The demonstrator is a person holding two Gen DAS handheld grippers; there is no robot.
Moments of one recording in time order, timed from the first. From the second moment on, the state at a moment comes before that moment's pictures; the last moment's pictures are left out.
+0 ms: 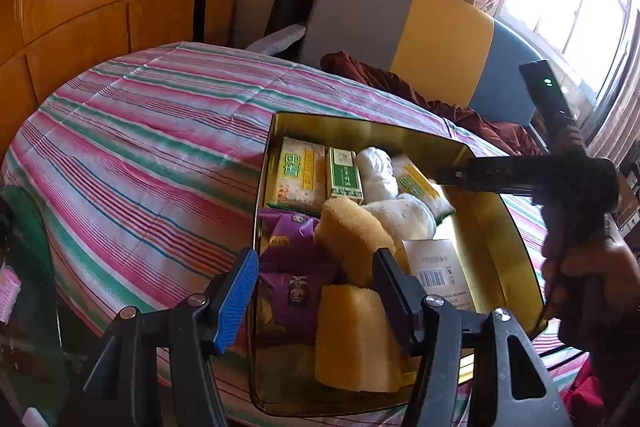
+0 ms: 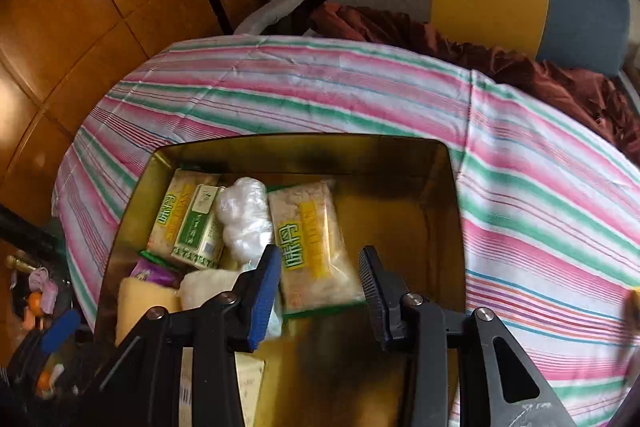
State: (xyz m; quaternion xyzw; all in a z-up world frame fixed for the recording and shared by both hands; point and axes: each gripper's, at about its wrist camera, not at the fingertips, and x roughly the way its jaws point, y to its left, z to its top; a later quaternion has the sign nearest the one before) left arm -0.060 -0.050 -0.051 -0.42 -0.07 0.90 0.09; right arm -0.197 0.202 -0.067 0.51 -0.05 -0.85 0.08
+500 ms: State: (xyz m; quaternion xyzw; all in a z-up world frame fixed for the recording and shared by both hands) left arm -0.051 -0.033 -0.040 -0.40 -0.05 0.91 0.10; right arm -0.141 0.230 -0.046 0.46 -0.02 -0.88 0.09
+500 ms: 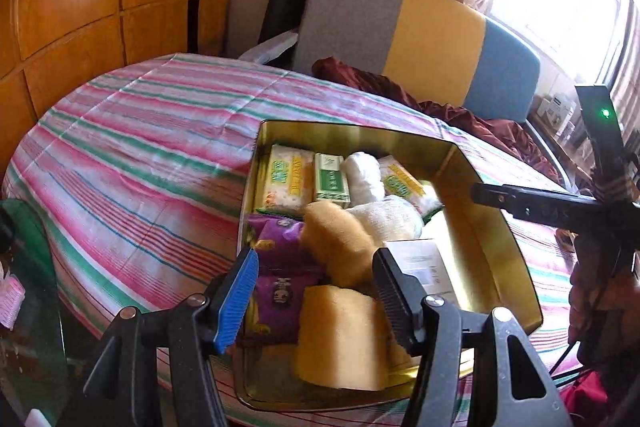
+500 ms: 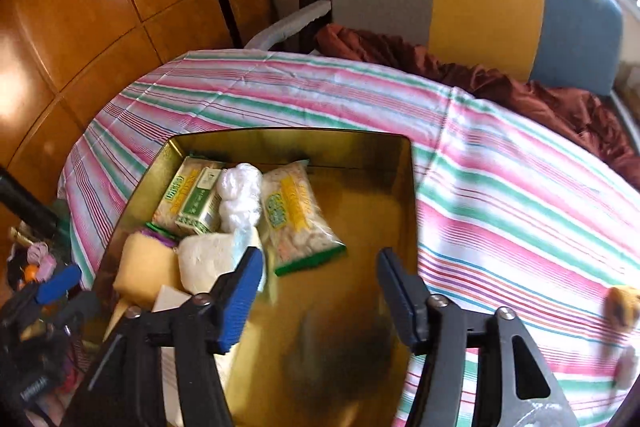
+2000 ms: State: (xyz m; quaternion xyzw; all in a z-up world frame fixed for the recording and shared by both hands) left arm -0.027 0.257 -0.039 -0.40 0.14 0.85 0.32; right arm 0.004 0.630 -0.060 0.39 -0.32 -0.82 -0.28
